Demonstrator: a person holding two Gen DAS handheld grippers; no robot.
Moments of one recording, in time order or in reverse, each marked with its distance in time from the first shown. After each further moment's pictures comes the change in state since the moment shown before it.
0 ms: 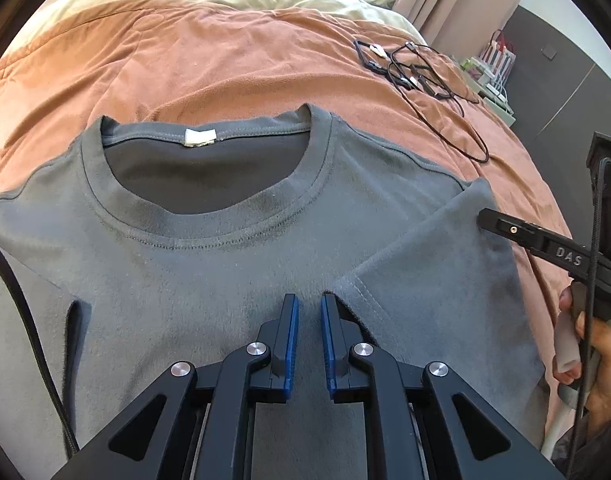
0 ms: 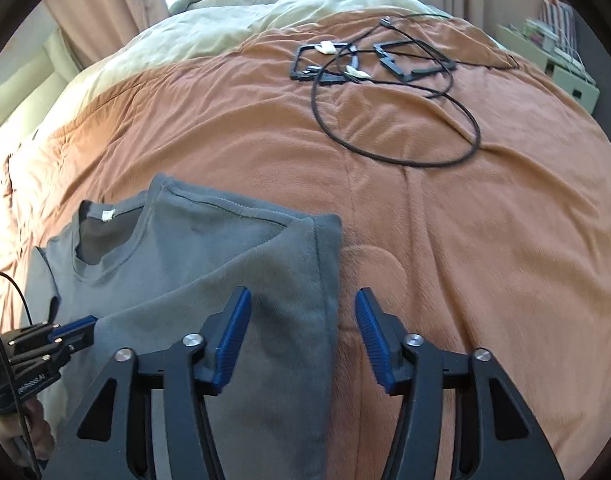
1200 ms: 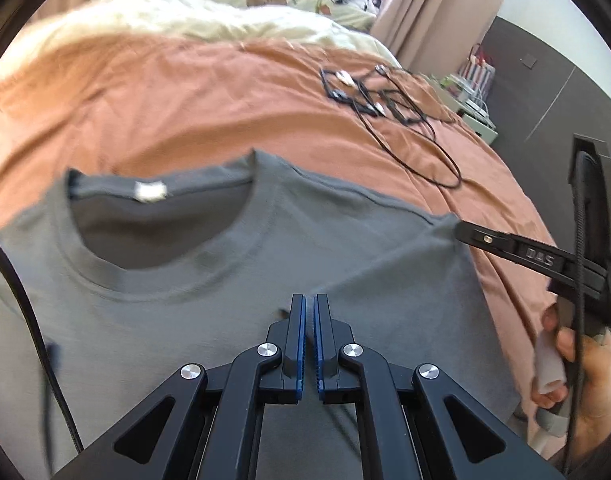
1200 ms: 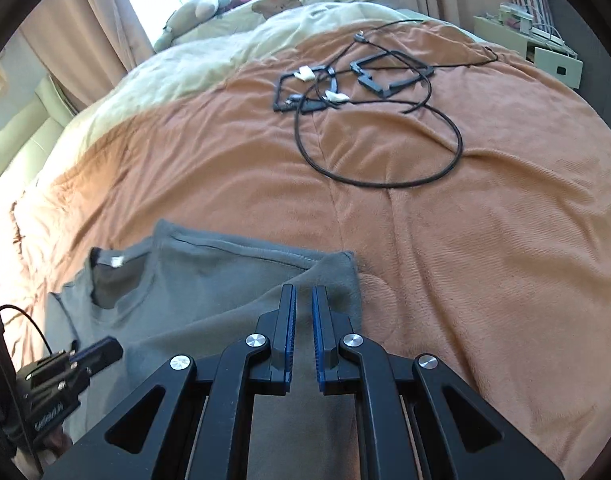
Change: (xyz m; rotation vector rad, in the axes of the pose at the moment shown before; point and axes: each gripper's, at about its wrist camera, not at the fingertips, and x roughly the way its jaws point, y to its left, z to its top) left arm 0.005 -0.035 0.017 0.033 -0.081 -0.044; right arm -0.009 -0.024 0.000 0.124 -0.066 0.042
